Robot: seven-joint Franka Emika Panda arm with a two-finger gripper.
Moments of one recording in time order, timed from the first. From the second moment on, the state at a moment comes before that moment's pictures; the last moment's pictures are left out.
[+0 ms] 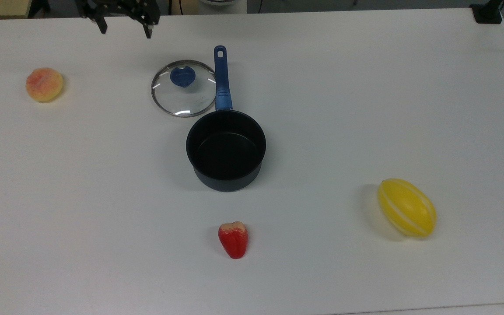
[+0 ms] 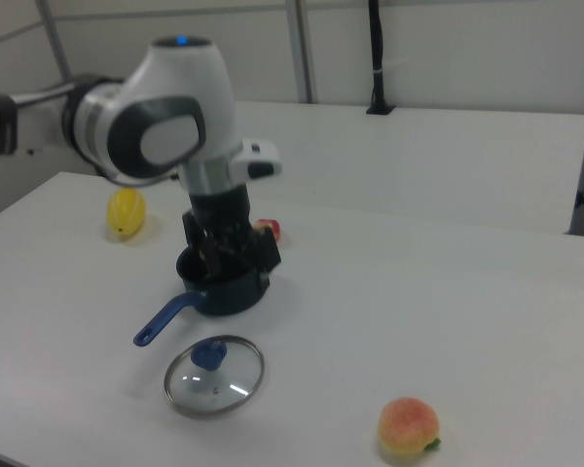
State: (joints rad) arm 0.00 -0.07 -0.21 -1.95 -0.03 1.89 -0.16
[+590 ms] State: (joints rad) arm 0.04 -0.07 -0.16 -1.63 0.07 1.71 0.08
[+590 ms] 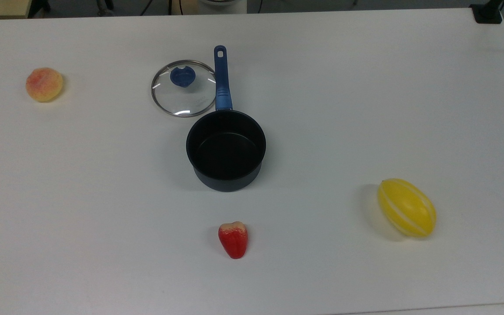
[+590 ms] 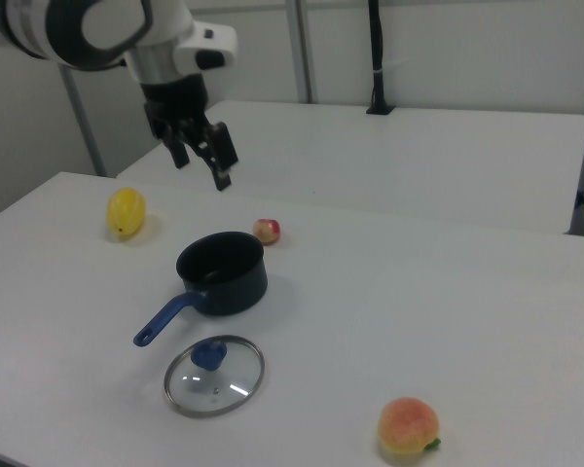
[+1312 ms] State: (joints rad) arm 0.05 -0.04 0.04 -1.63 0.07 1.70 0.16
